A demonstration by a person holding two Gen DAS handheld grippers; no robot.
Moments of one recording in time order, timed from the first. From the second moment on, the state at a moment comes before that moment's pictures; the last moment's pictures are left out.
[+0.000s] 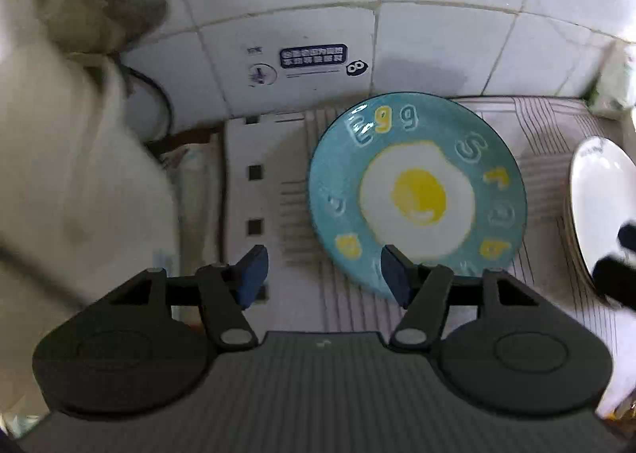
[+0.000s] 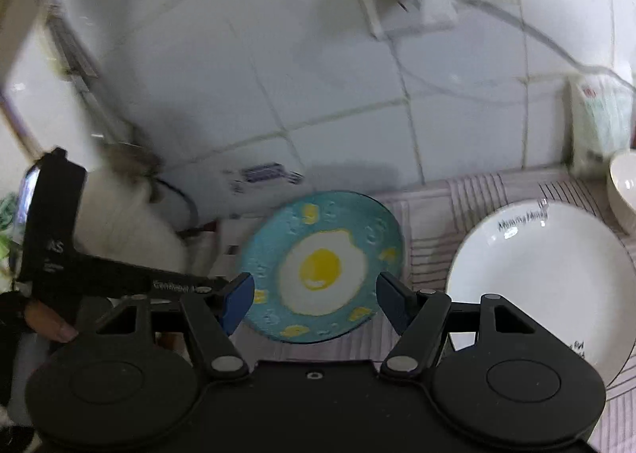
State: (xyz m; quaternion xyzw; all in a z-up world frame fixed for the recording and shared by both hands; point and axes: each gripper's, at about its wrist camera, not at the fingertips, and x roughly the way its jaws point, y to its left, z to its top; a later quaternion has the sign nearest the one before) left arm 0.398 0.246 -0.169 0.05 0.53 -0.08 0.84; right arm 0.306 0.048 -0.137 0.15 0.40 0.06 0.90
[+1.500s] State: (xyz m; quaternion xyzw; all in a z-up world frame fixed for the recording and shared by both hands) left arm 0.448 0.245 -0.215 0.01 0.55 -0.08 0.83; right arm 0.369 0.041 -0.220 0.14 0.48 0.05 0.87
